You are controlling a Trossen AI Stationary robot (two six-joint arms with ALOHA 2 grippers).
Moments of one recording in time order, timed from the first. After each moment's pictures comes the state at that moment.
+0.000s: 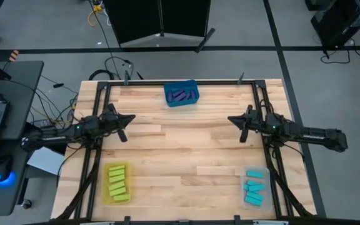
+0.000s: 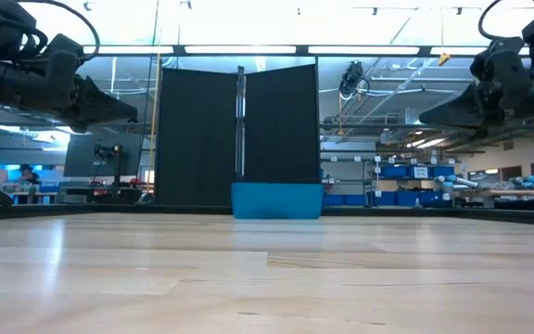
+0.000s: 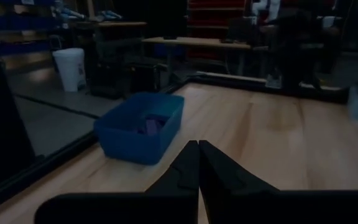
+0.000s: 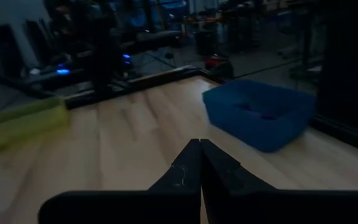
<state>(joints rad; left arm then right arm) 0.12 0.08 0.03 -0.01 -0.33 -0.06 -0.20 0.14 0.01 0.03 0.15 0.19</state>
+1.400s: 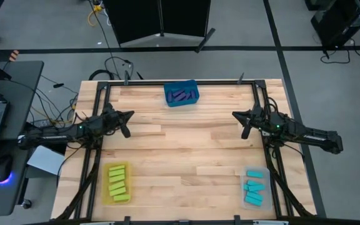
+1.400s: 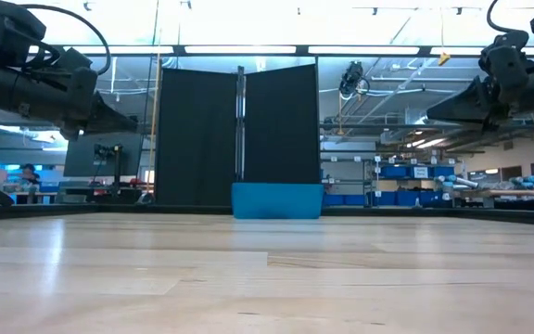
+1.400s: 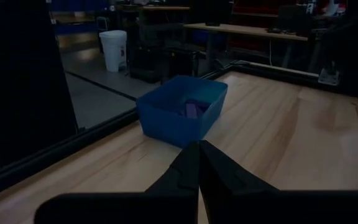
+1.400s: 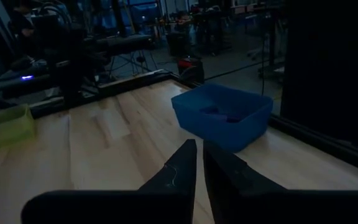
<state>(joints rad) 0.12 0.19 0.02 0.04 -0.51 -0.13 -0.21 0.03 0.08 -0.17 0.26 0.19</state>
